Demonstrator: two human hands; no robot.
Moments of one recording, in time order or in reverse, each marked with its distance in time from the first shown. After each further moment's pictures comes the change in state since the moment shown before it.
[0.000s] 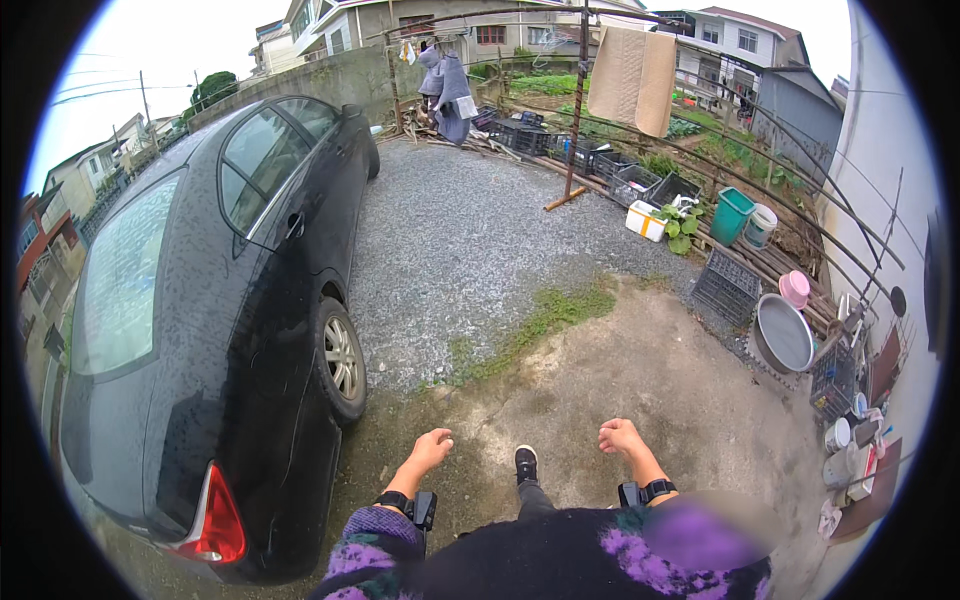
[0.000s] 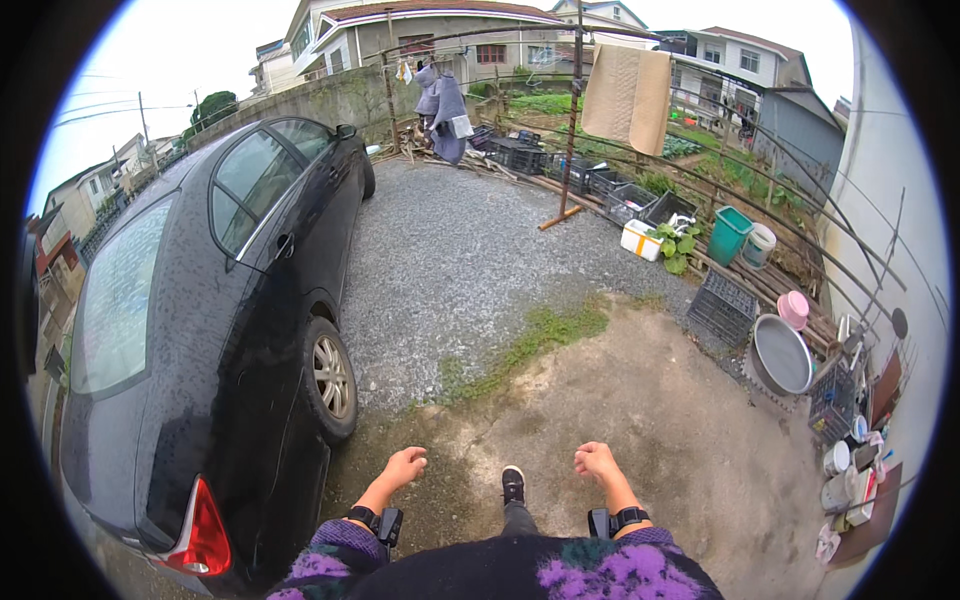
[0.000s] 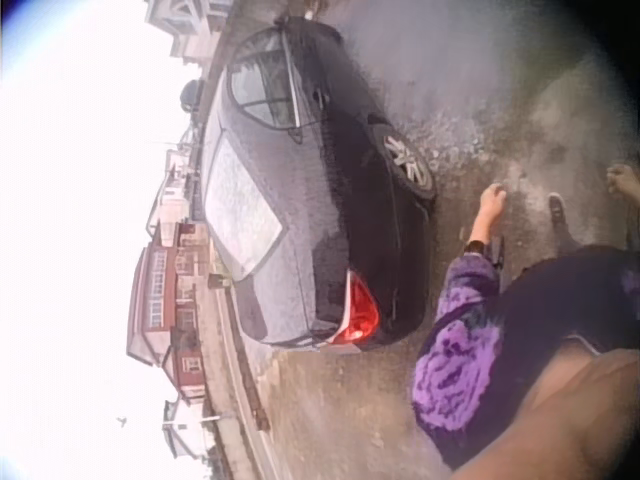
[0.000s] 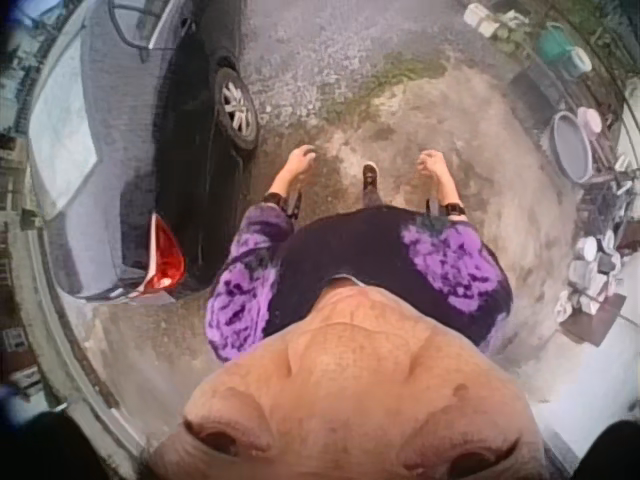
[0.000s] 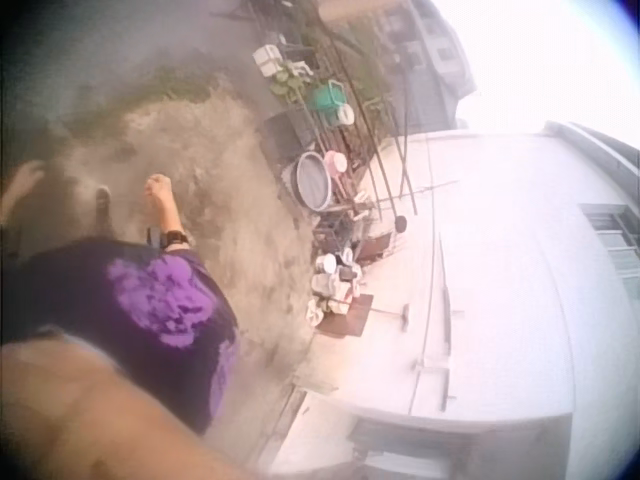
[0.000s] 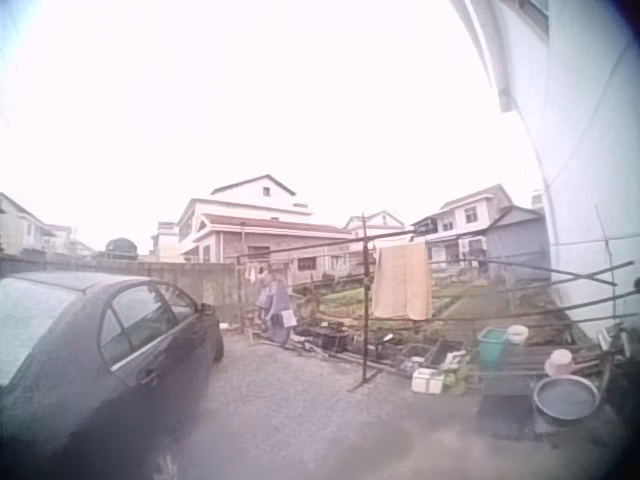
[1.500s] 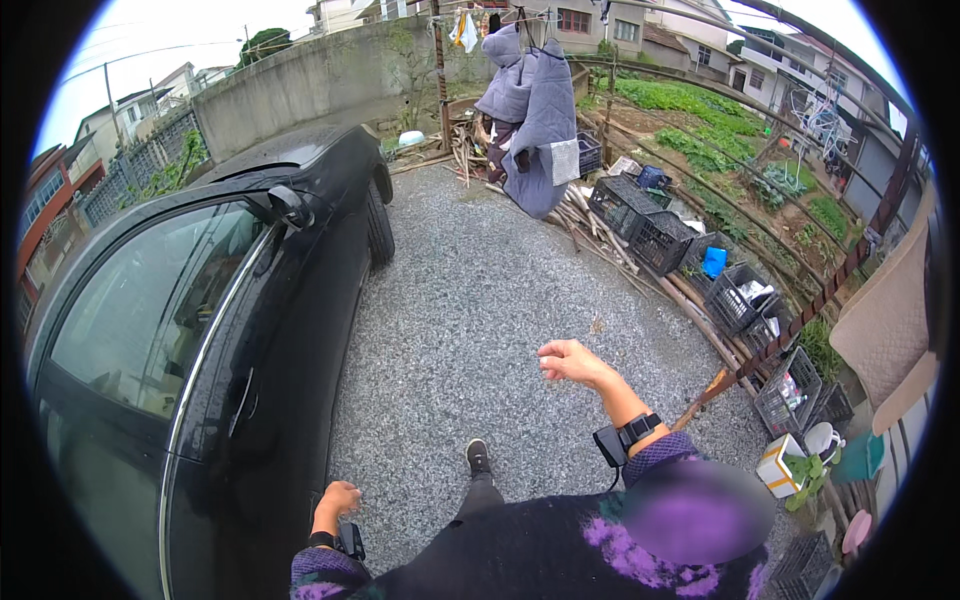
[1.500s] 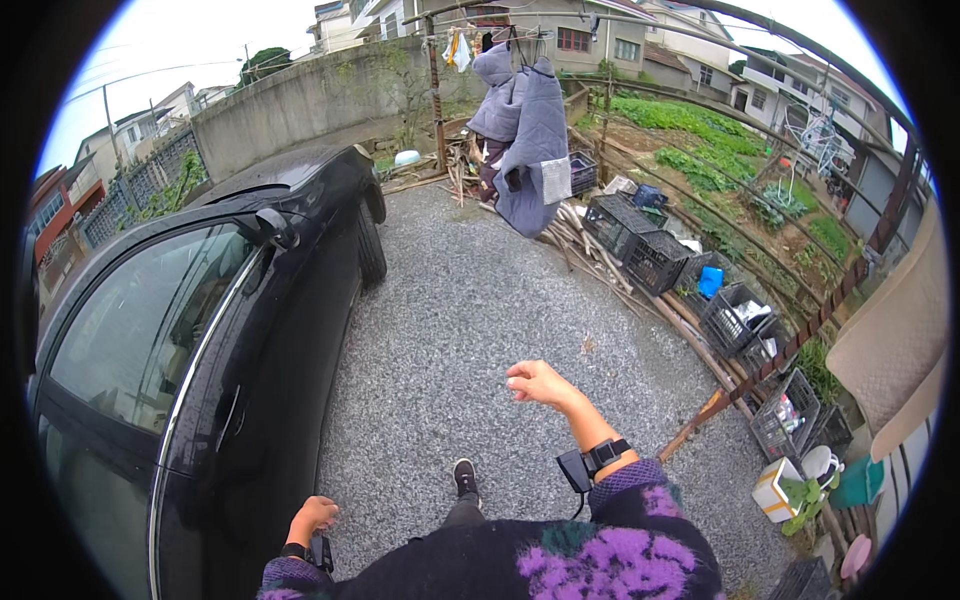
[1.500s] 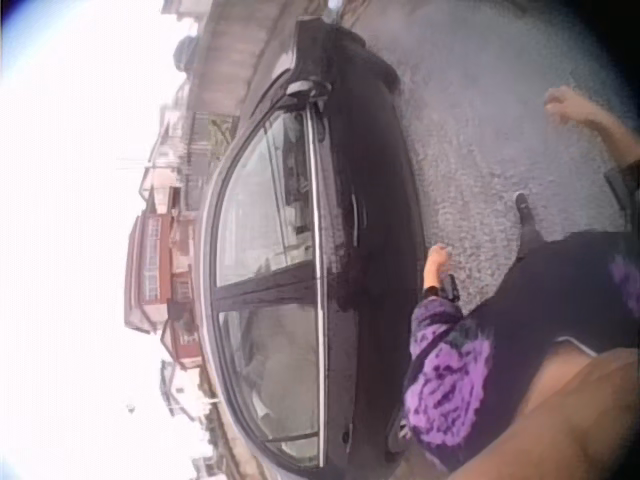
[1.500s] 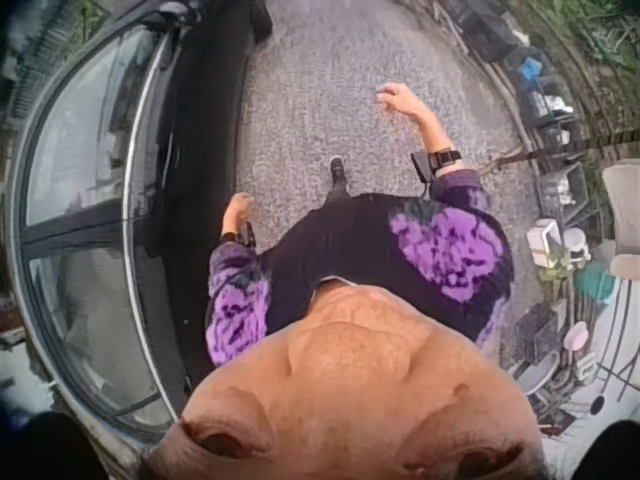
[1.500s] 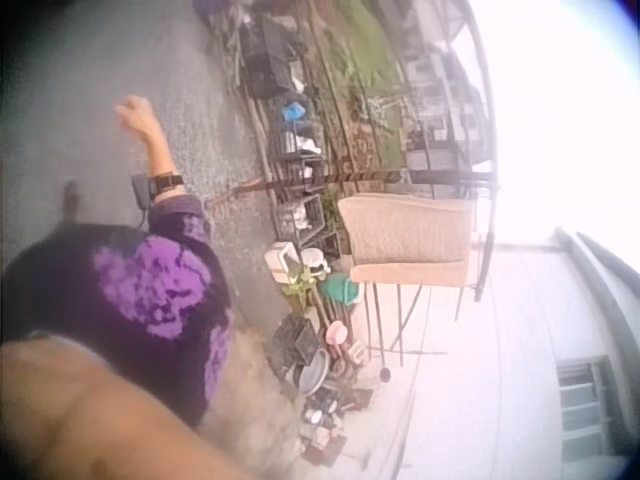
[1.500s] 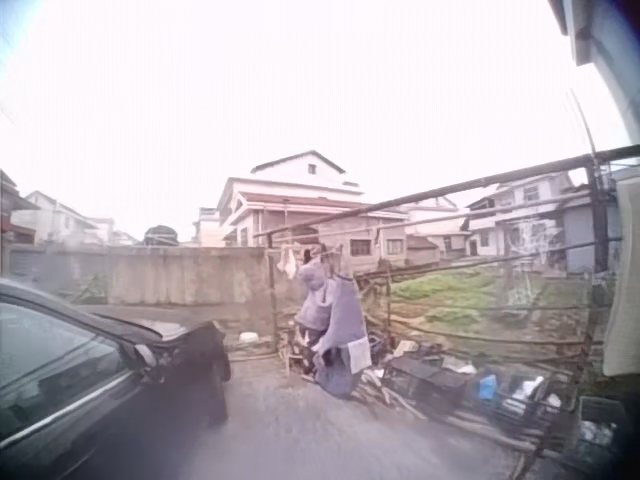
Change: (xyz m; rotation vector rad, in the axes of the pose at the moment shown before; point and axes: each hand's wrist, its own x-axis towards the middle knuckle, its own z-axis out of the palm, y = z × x) left_hand 1.592 0.149 -0.748 -0.074 0.154 -0.713; right_hand 1.565 -1.347 0.475 -0.321 -0.645 -0.457
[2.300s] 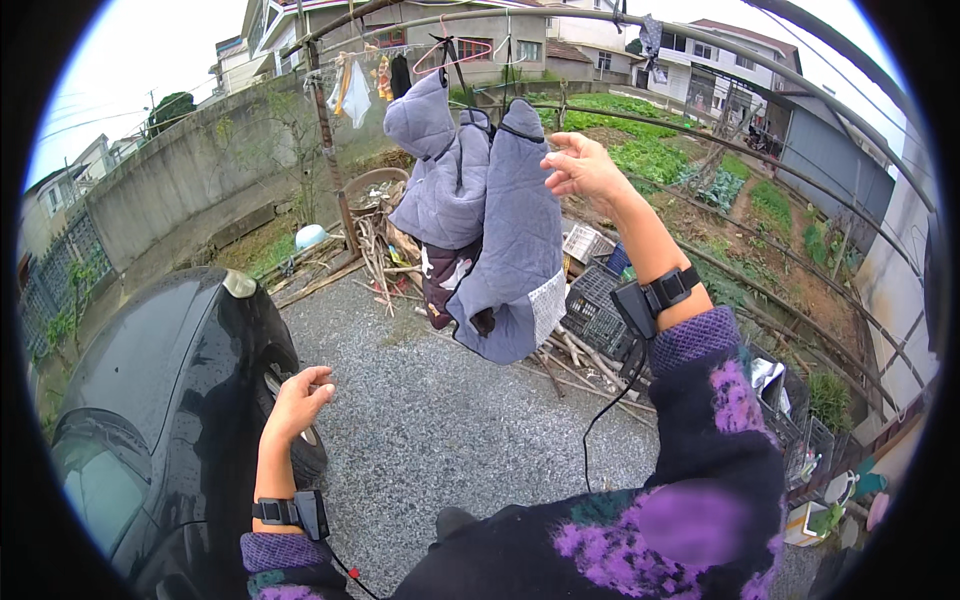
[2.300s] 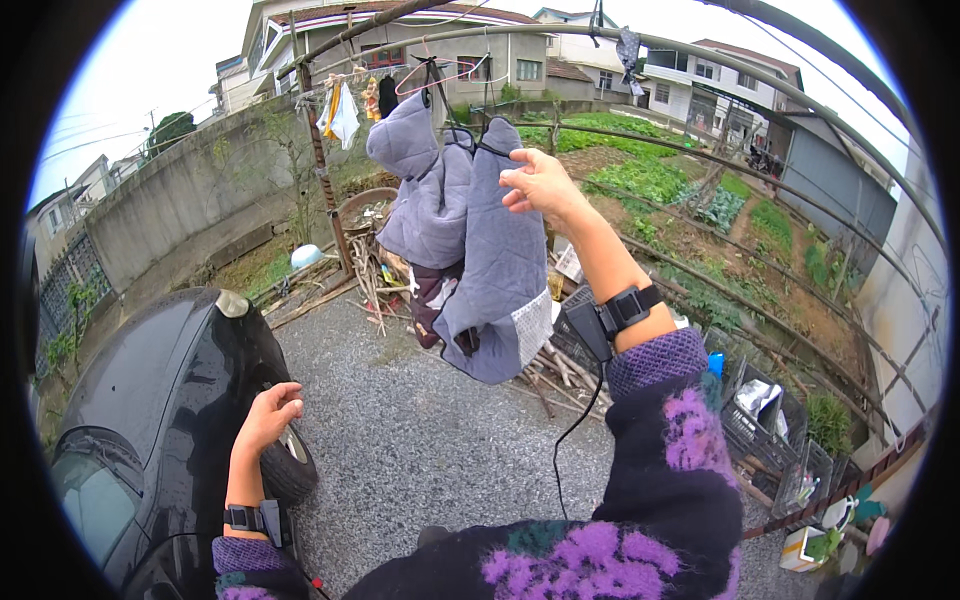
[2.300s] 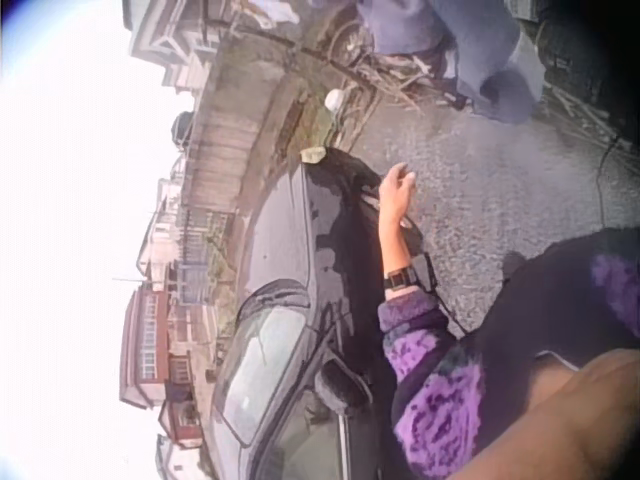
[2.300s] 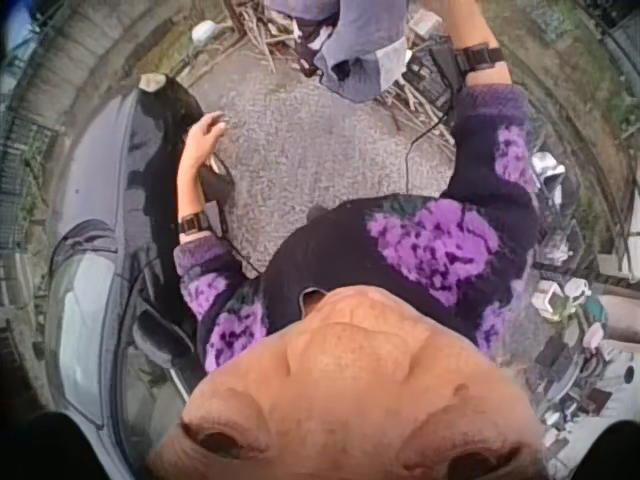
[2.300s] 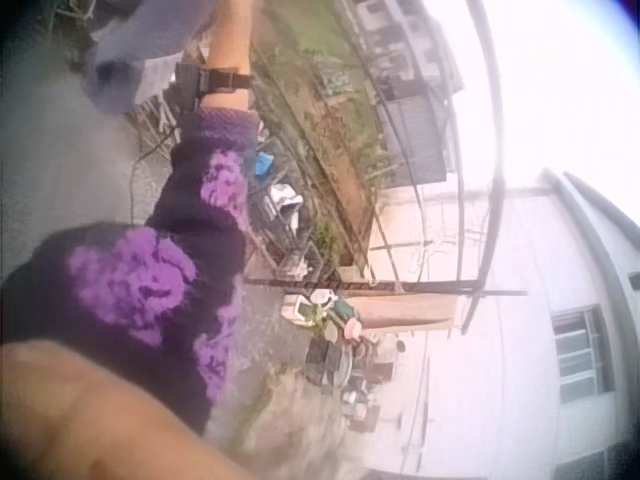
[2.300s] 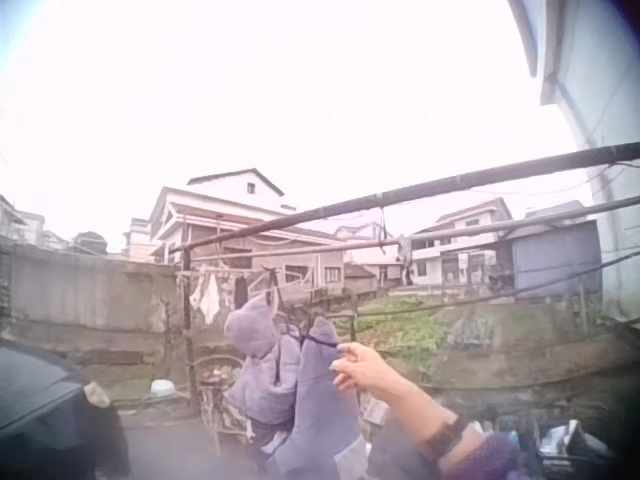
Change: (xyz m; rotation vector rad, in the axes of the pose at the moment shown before) left_hand 0.543 1.068 -0.331 -0.096 0.016 1.036; right_hand 0.771 -0.433 -0.627 -0.025 0.601 -0.498
